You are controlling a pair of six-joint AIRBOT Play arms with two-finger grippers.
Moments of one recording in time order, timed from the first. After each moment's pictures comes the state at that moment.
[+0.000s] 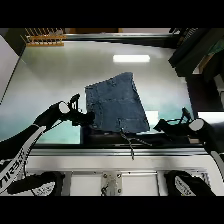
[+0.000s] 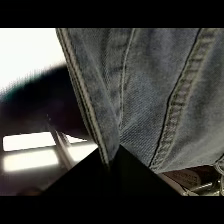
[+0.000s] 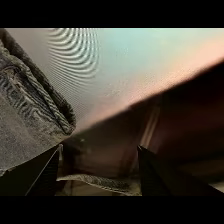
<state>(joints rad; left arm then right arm) -0.27 -1.38 0.84 1.02 -0.87 -1.66 -0.13 -0.99 0.48 -1.02 0.91 1.81</state>
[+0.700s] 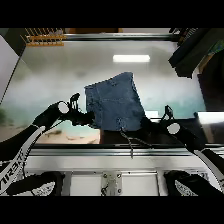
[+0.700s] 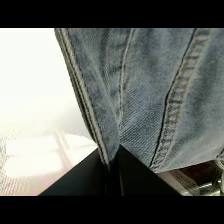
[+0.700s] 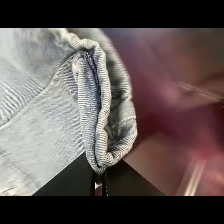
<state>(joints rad) -0.26 -1.36 0.84 1.03 -0.86 -1.66 0.20 -1.10 0.46 -0.79 0.45 1.71</state>
